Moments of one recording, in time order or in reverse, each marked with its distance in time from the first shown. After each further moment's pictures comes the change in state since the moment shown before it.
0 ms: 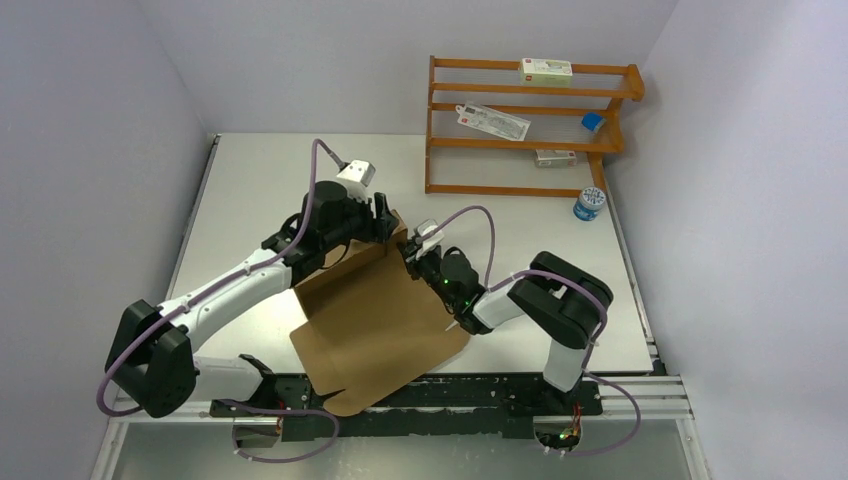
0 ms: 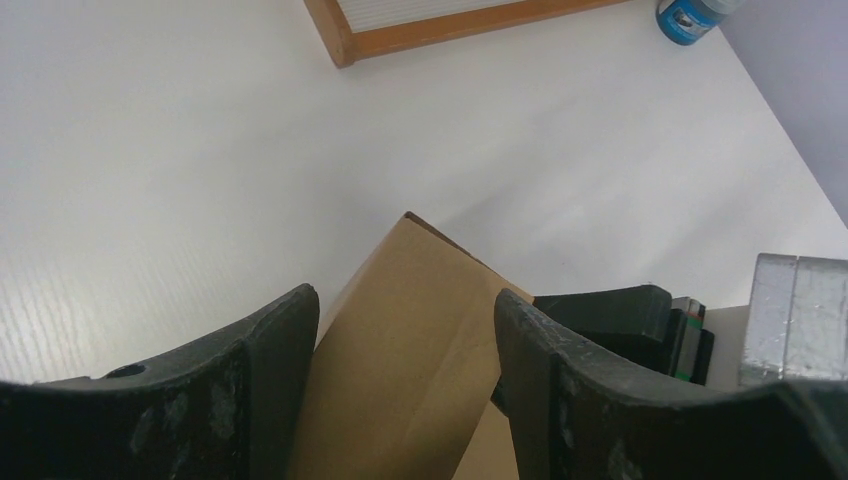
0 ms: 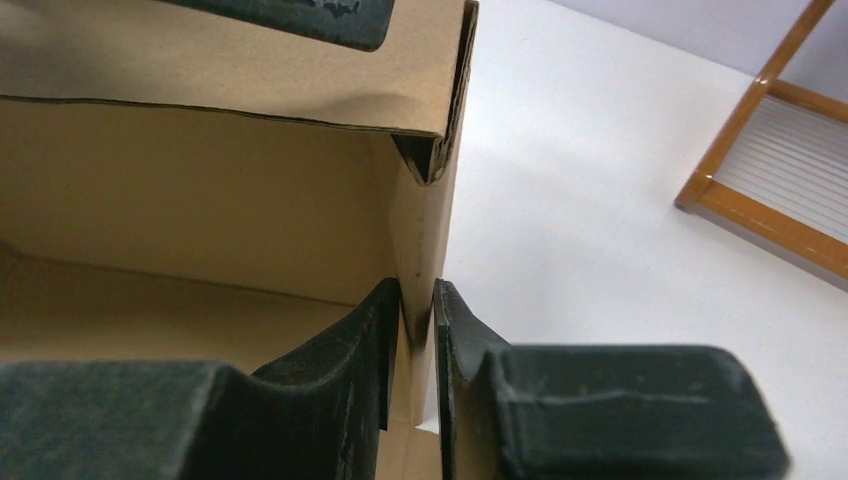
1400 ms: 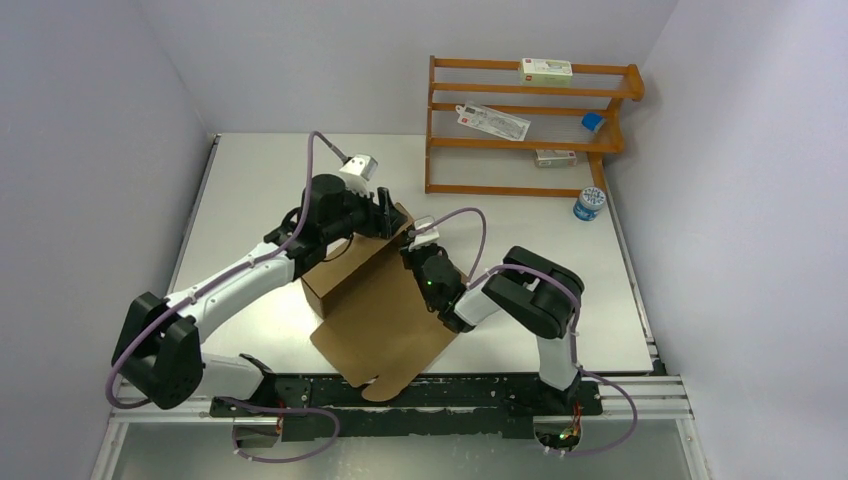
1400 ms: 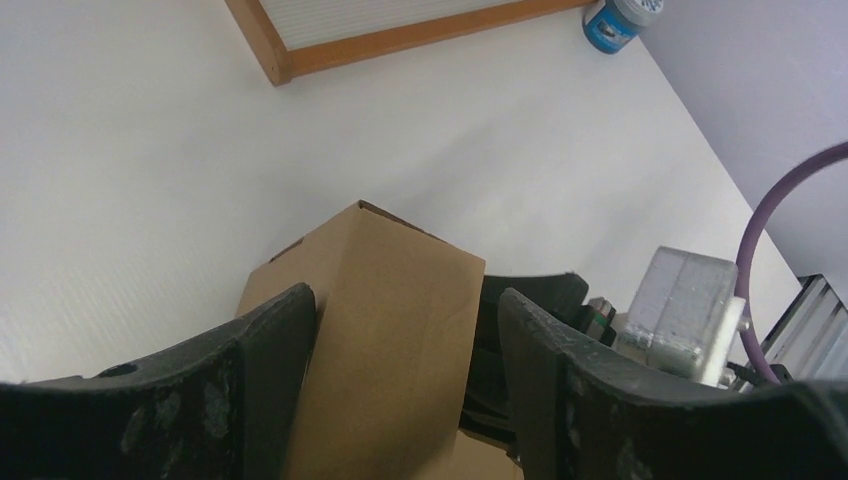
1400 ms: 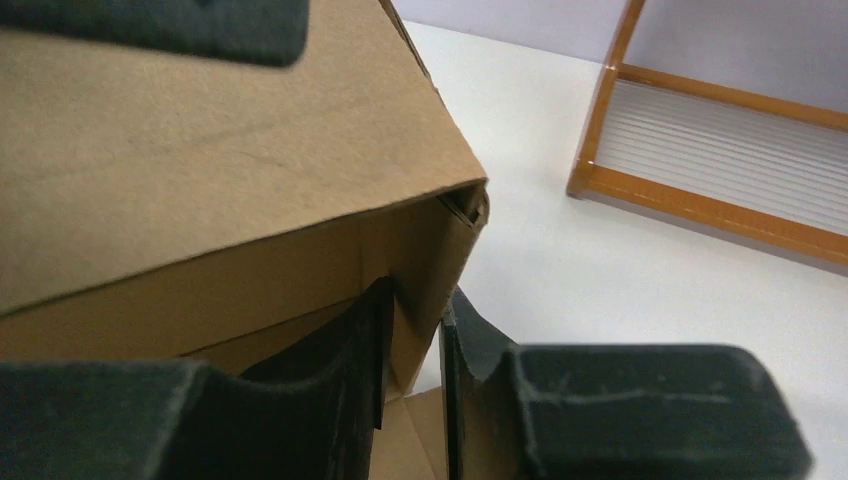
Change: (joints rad) left arm 0.040 0.061 0.030 0.079 0.168 -0.040; right arm 0.062 0.171 0.122 0.125 0.399 -0.038
